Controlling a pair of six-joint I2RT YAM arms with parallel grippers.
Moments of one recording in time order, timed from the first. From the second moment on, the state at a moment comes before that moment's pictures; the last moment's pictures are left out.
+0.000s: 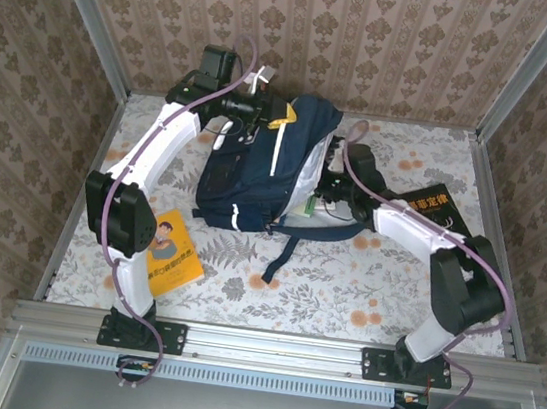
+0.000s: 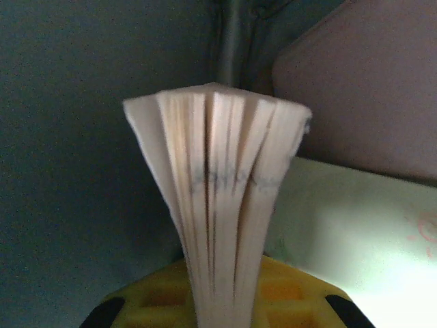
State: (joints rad) left arm -0.38 1.89 1.90 -0.58 1.07 -0.83; right arm 0.45 1.68 1.08 0.12 -0.44 0.96
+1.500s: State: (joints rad) left arm -0.49 2.15 2.10 -0.78 0.82 -0.64; right arm 0.41 1.10 0.91 -0.36 0.20 0.77
